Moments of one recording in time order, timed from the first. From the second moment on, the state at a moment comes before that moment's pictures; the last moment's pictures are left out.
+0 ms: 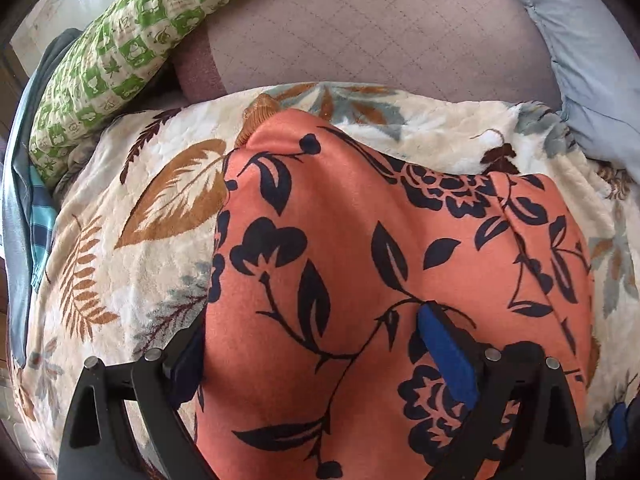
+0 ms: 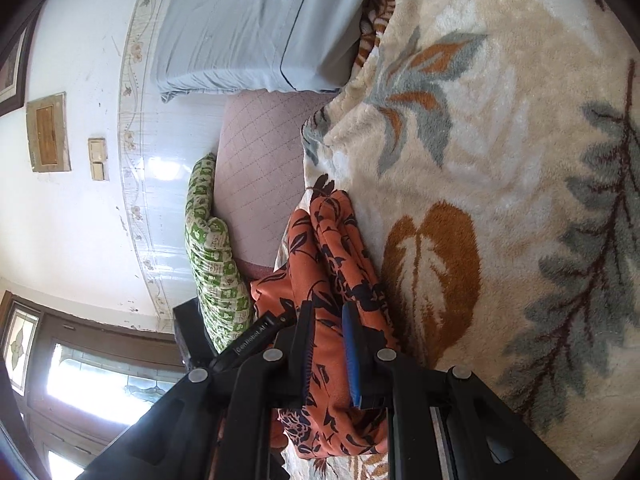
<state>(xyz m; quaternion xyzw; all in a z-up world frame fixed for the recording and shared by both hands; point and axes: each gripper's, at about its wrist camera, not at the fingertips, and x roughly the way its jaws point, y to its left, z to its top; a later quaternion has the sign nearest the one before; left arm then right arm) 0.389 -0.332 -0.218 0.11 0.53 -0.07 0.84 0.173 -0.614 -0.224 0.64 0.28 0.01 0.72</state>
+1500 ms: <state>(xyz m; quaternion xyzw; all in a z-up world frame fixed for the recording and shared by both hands) 0.368 -0.270 -0.149 0.04 0.45 -0.19 0.87 0.181 -0.607 -0.240 0.64 0.31 0.01 0.70</state>
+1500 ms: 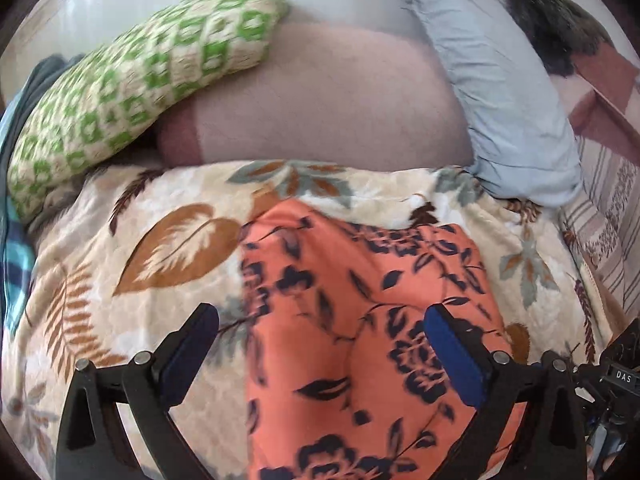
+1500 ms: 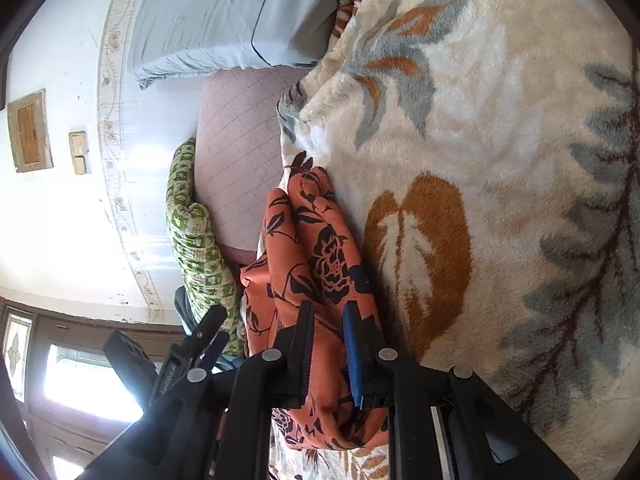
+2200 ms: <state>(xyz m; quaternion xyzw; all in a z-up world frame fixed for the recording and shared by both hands) 0.343 -0.253 -0.229 -0.05 0.56 -0.25 0.79 0.218 -0.564 -0.250 0.58 0.40 0.04 0.72</state>
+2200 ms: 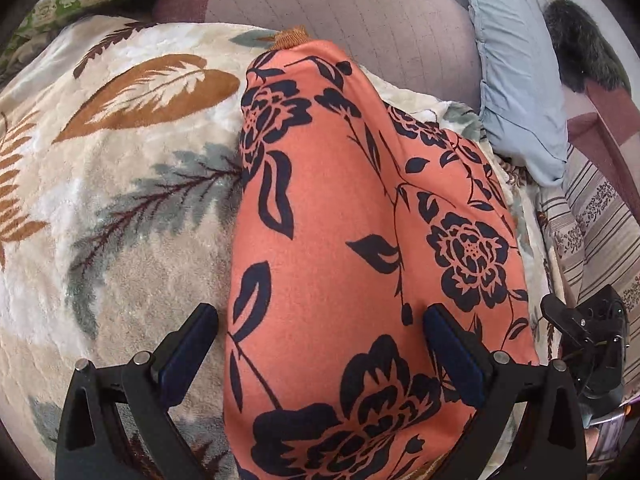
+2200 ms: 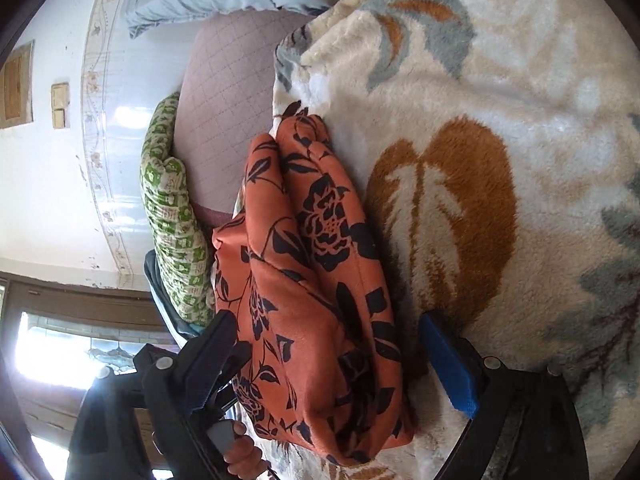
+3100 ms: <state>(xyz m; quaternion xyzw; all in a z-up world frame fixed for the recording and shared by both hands) 0.300 -0.300 -0.206 0.14 0.44 -0.17 0.87 0.225 -0.548 -0.254 0.54 0.42 0.04 0.73</state>
